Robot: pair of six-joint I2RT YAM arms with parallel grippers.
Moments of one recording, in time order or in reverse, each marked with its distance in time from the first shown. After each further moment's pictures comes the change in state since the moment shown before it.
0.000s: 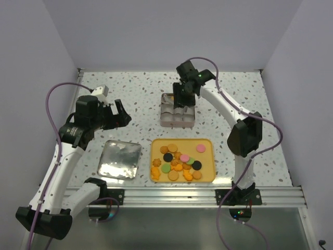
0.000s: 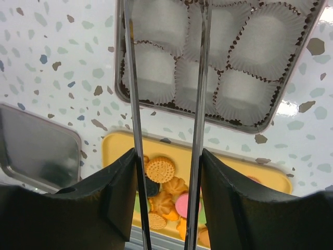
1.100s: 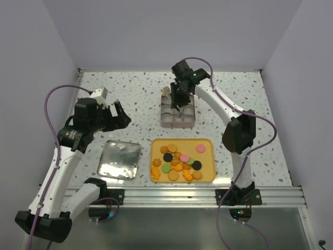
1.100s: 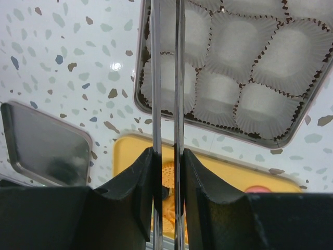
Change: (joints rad) left arm 0.000 -0.040 -0.026 -0.001 0.009 -0.008; right arm 0.021 0.067 0.098 -0.022 -0.032 -0.001
